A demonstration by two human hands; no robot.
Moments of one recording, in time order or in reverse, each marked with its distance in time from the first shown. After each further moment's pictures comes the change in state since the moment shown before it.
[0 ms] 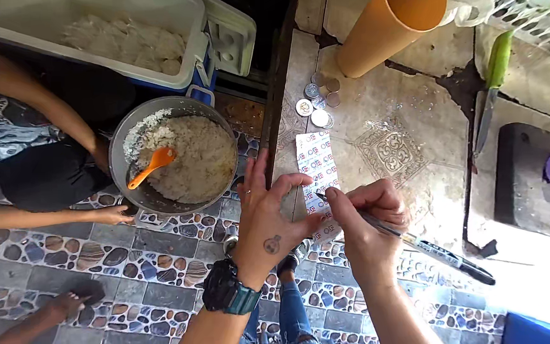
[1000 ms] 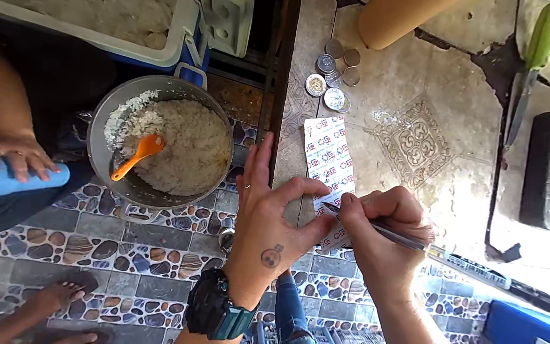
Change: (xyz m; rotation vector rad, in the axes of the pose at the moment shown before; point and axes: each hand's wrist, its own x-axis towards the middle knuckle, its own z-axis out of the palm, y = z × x) left_hand 0.001 0.000 0.000 -0.088 -0.024 0.051; right_hand -0.006 0.014 -0.005 -0.182 -0.003 -0.083
